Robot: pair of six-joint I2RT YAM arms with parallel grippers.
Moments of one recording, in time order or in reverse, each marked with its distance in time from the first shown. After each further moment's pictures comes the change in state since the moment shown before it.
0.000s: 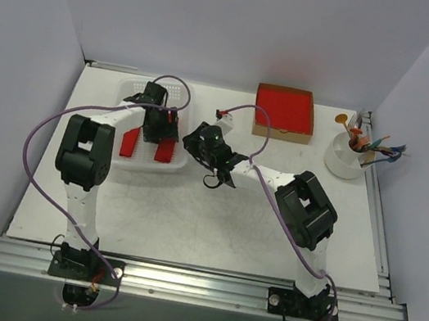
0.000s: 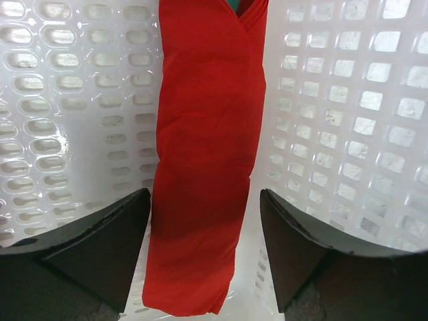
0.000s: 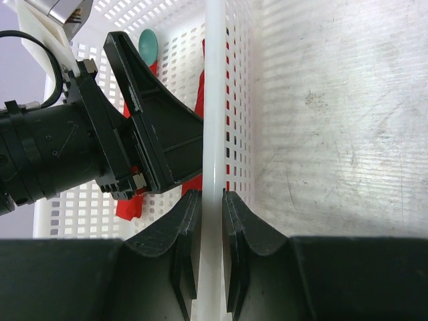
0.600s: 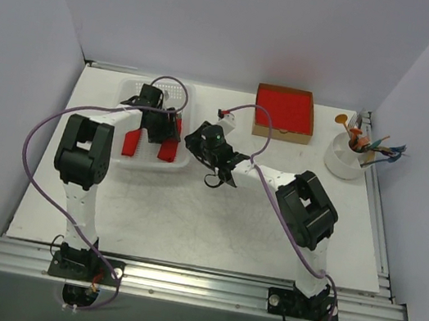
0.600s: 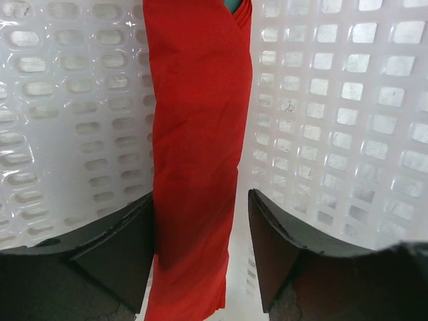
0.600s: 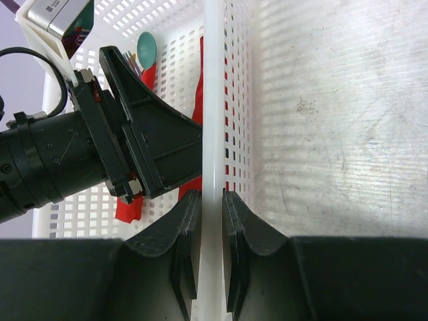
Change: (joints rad) left arm 0.024 0.008 -0.050 0.110 0.142 -0.021; right arm -0.002 0.000 0.000 0.000 0.006 0.000
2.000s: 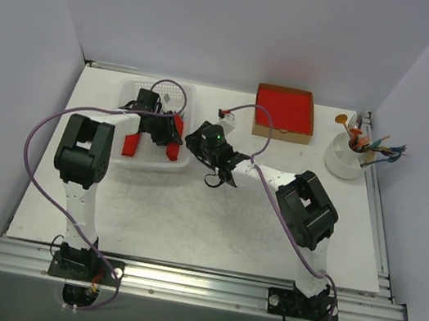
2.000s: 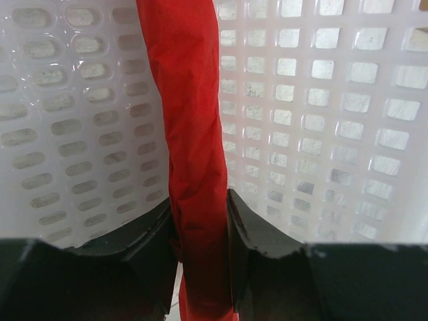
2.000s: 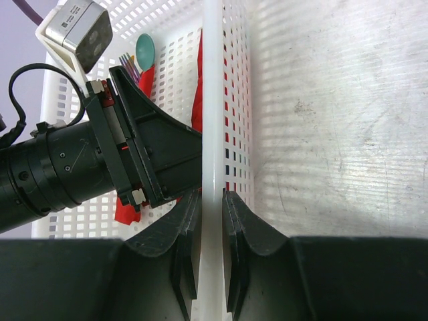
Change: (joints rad) left arm 0.012 0.012 -0.065 0.131 0.180 -0.065; right arm -0.001 0.000 0.000 0.000 0.001 0.000
